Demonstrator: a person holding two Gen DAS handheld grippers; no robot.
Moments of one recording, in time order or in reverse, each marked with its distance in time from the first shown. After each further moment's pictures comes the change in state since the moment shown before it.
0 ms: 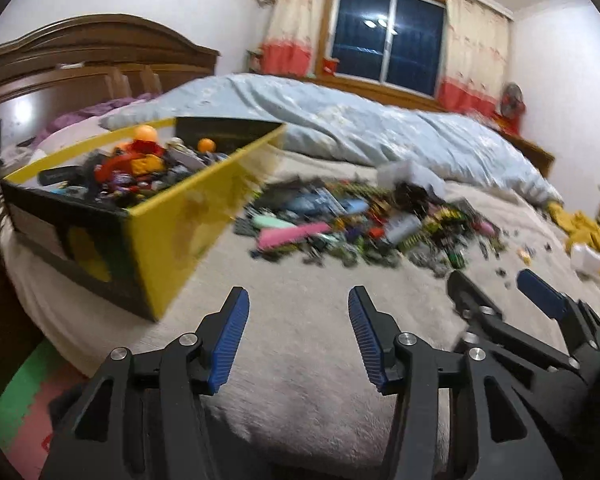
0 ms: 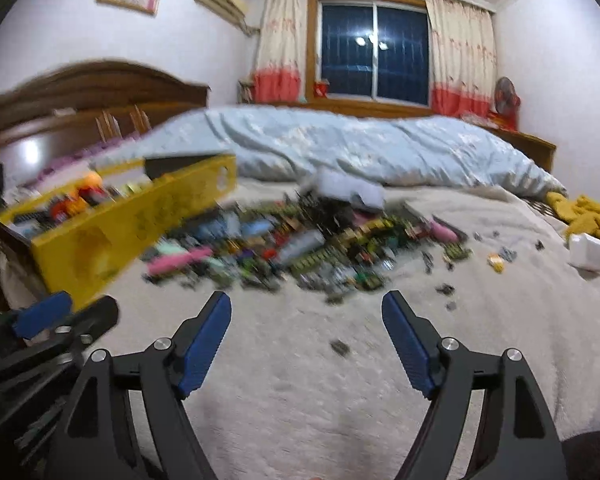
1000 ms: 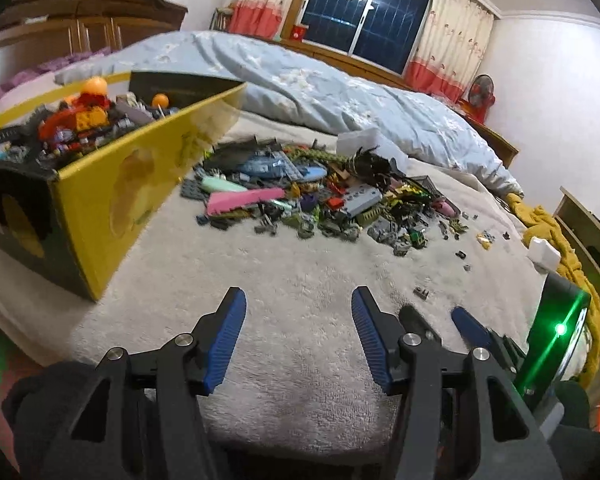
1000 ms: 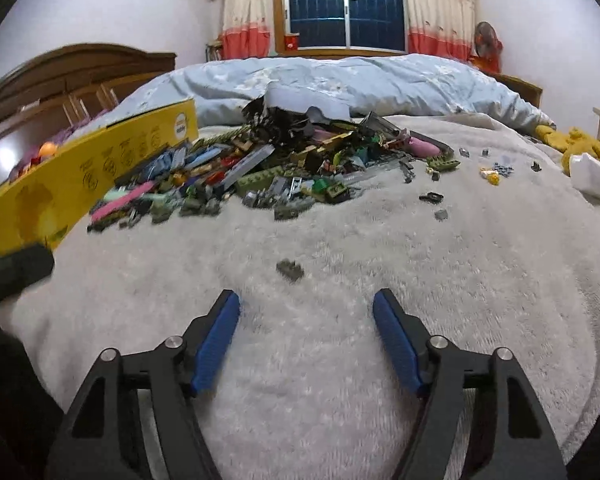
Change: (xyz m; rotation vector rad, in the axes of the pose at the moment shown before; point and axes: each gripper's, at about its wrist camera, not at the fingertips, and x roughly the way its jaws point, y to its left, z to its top) left arm 0.022 0.008 0.005 -0.076 0.144 -0.209; right arm 0.039 -0.031 -0.042 0.117 0.143 -0.024
